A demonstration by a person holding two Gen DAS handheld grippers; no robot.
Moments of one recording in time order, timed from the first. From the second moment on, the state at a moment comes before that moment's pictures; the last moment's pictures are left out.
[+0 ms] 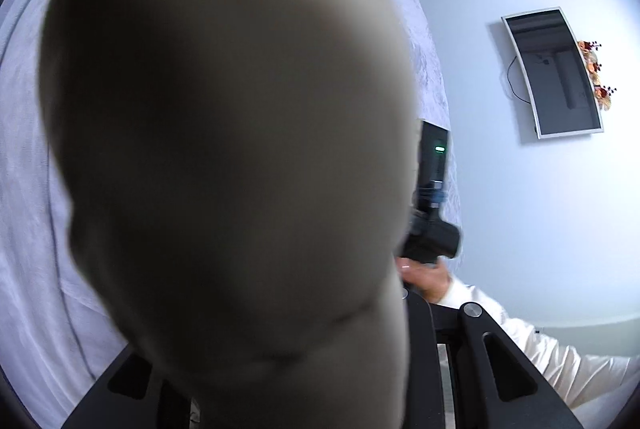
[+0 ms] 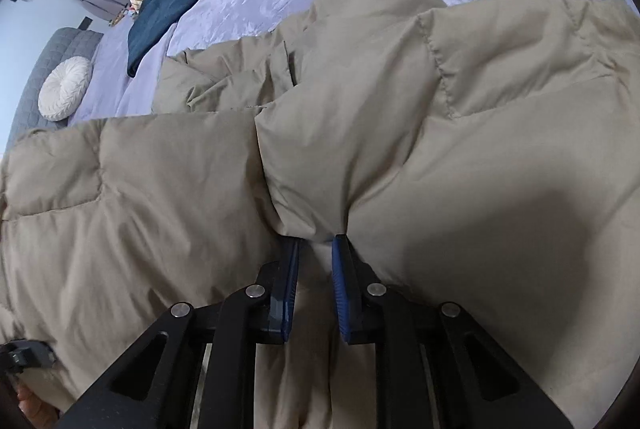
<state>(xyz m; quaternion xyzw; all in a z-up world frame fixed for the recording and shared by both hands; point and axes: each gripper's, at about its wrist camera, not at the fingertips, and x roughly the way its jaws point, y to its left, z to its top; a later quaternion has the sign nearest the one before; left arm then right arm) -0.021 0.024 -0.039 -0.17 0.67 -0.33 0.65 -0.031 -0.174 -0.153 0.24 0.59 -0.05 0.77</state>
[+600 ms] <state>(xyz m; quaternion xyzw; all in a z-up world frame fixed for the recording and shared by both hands) -0.040 -0.155 -0.025 -0.10 0.69 -0.42 0.59 -0.108 -0.263 -0.114 0.37 0.53 -0.01 0.76</state>
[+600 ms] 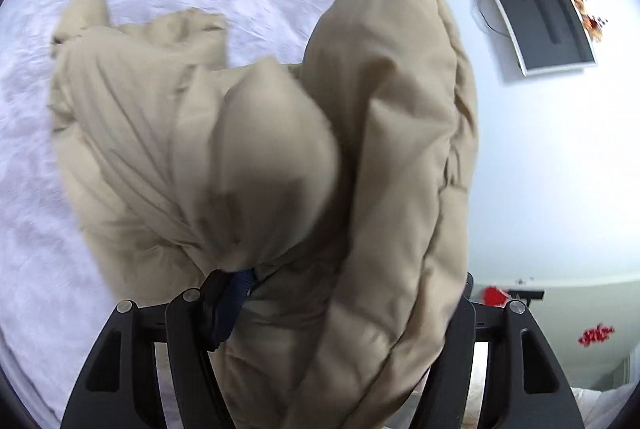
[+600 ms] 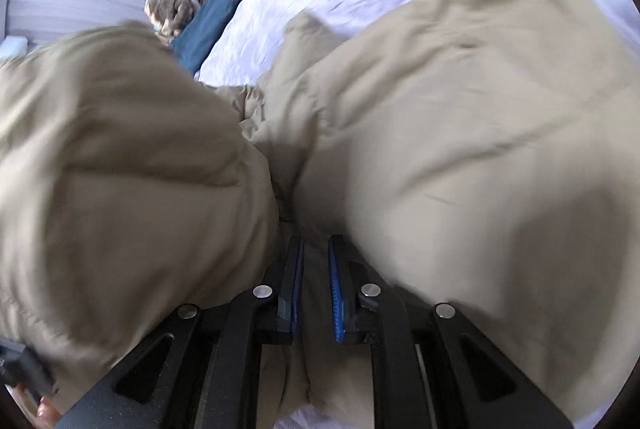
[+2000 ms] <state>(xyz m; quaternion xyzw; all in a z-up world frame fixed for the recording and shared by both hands) -0.025 -0.085 -0.013 0.03 0.53 -0.34 0.78 -0.228 -0.249 -0.055 0.33 0.53 -0.10 0.77</state>
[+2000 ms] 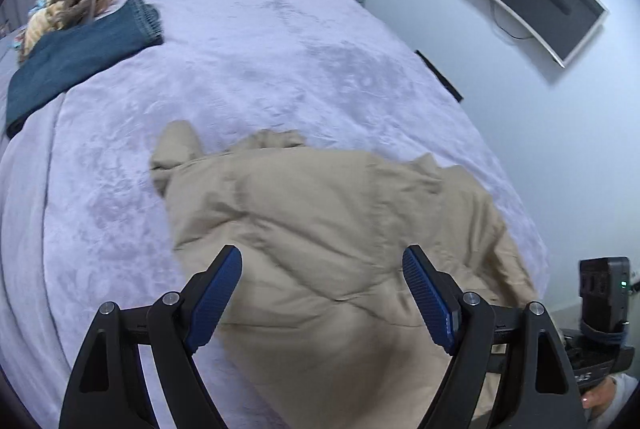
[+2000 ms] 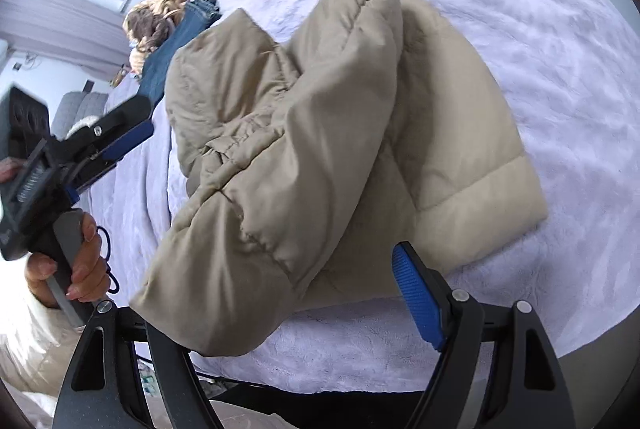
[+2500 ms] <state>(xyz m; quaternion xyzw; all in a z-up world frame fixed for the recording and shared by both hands) 0.013 -0.076 -0.090 -0.03 0.58 -0.30 0.76 -0.200 -0.320 -0.070 0.49 0.47 -0.02 0.73</state>
